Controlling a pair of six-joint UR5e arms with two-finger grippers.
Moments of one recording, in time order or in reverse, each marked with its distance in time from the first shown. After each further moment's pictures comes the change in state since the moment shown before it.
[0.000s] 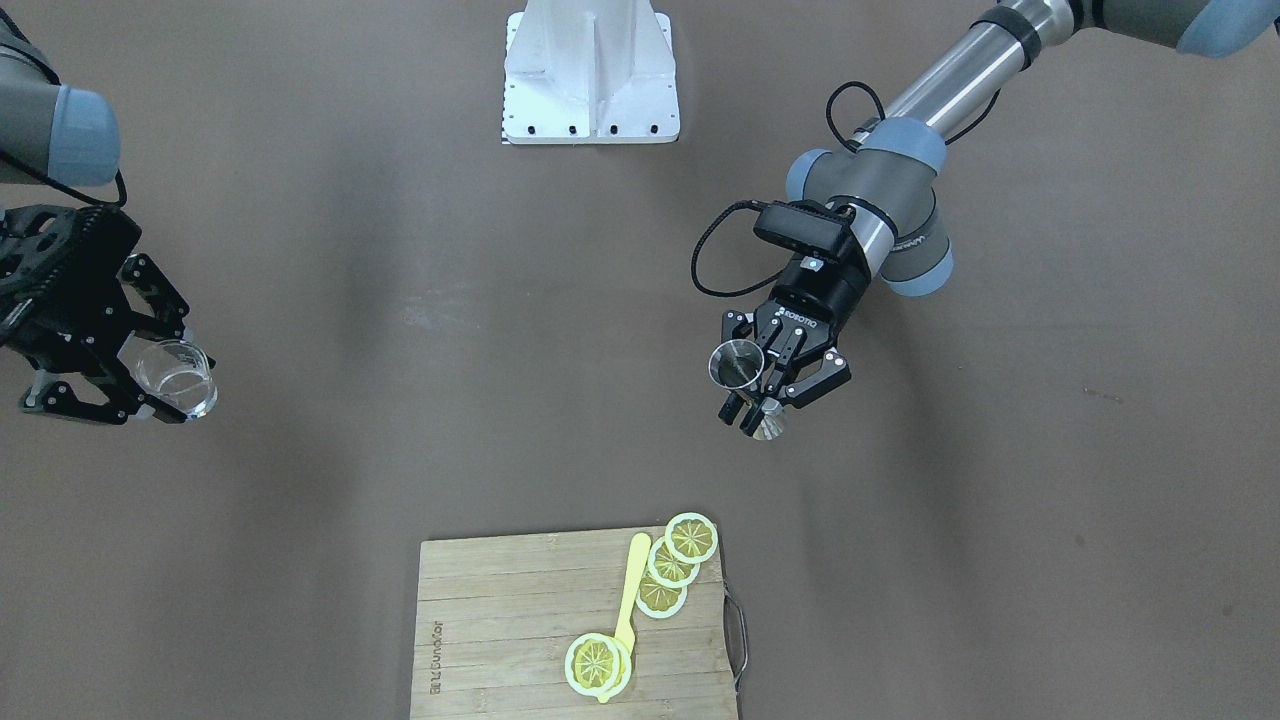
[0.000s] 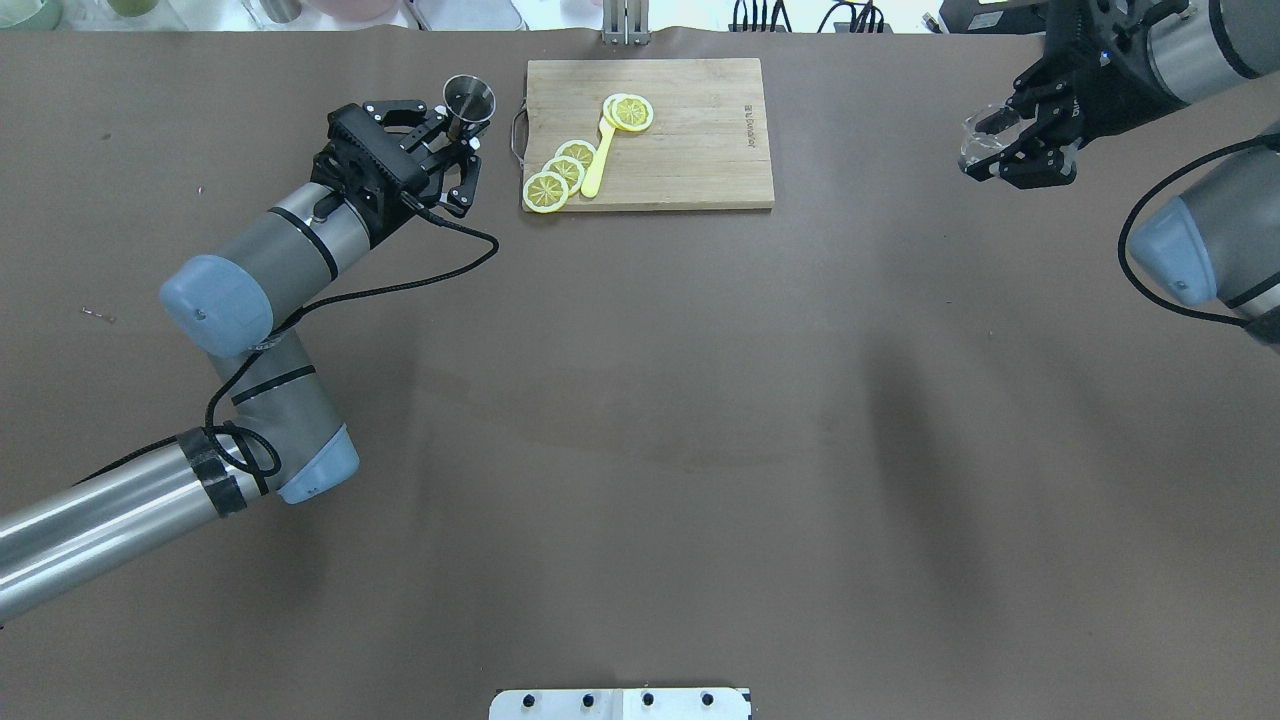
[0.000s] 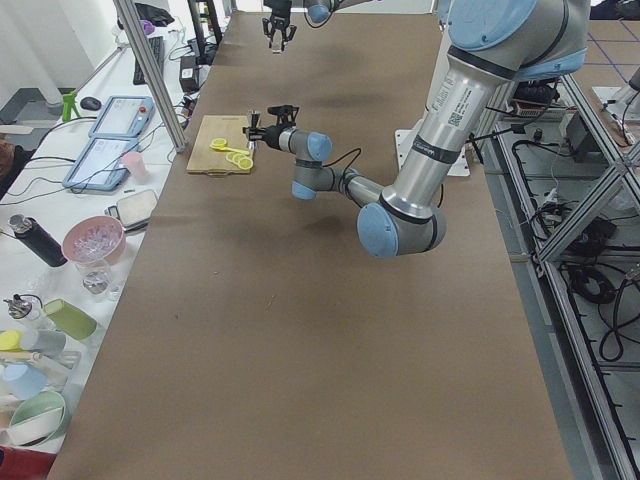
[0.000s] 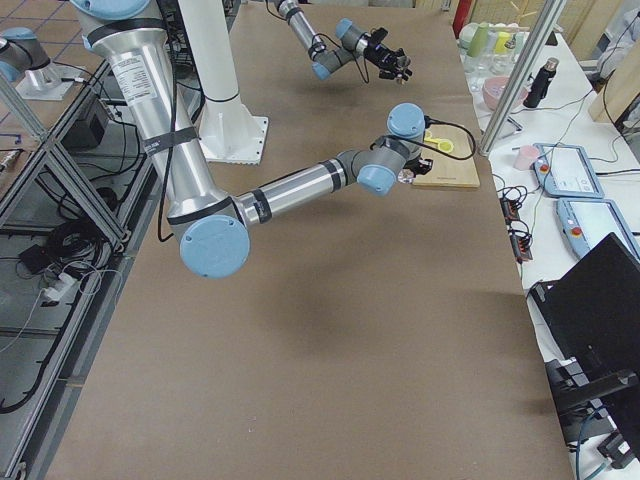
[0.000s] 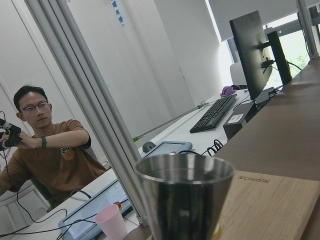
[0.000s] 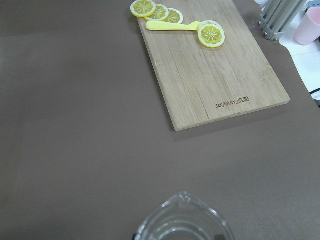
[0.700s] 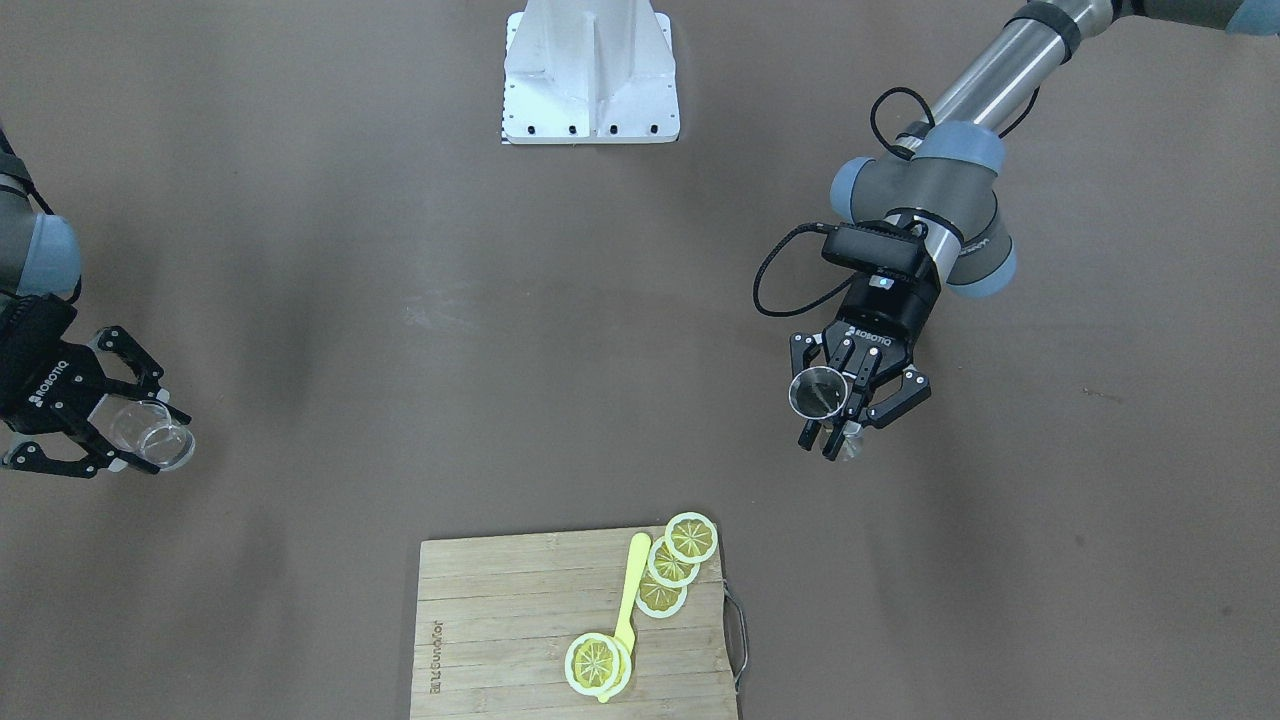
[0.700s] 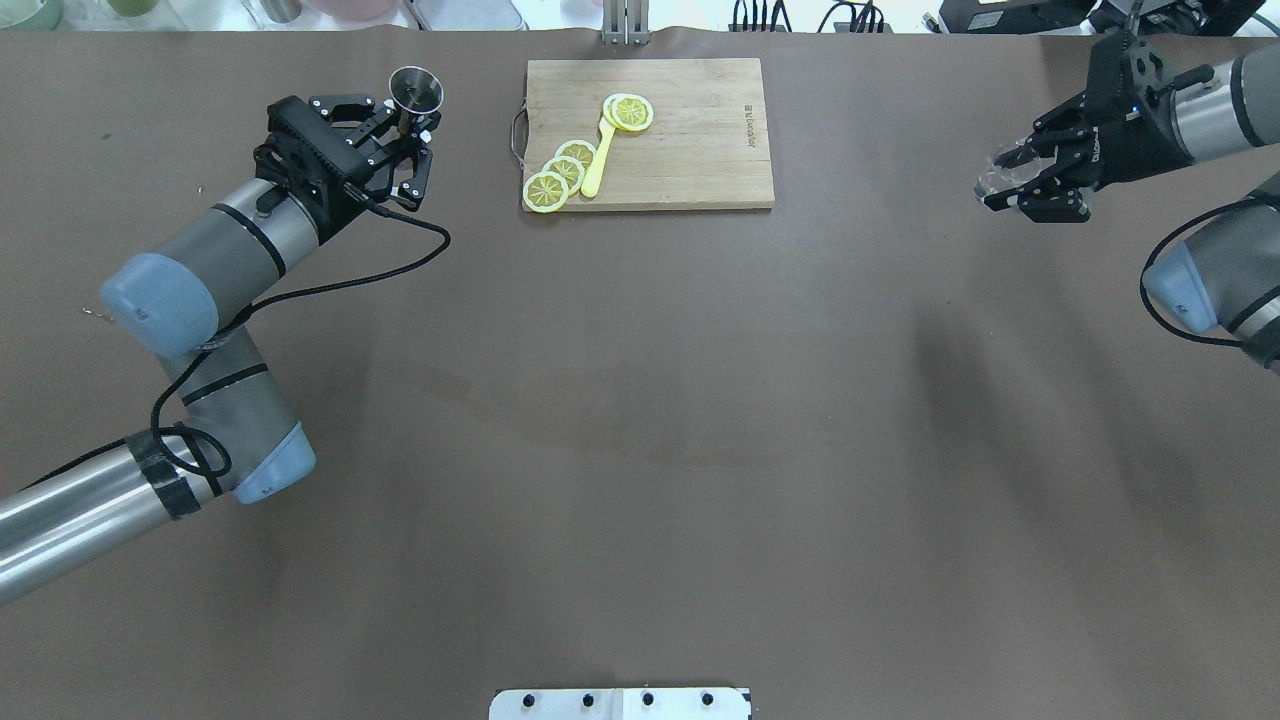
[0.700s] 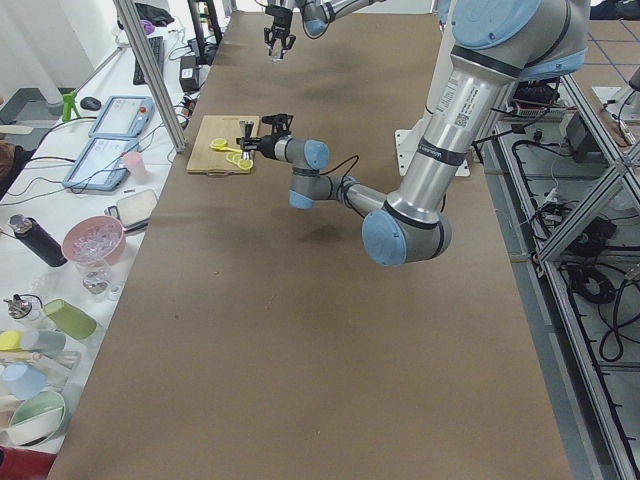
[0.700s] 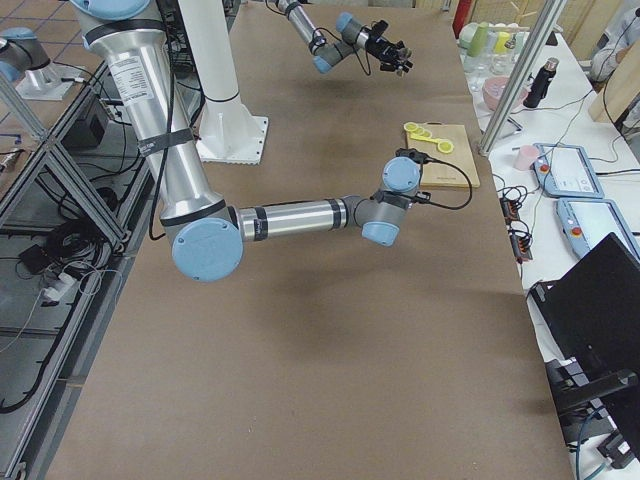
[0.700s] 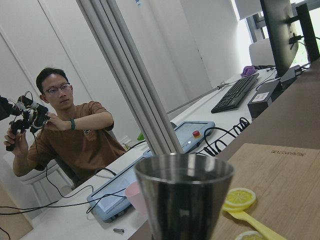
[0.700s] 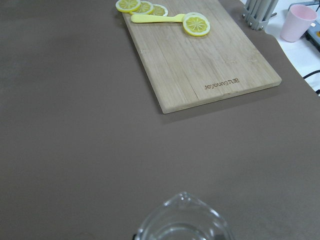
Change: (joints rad) left arm -0.024 0.086 -0.071 -0.003 -0.004 -0.025; right arm -0.001 -0.035 -0.238 0.428 0.044 0.134
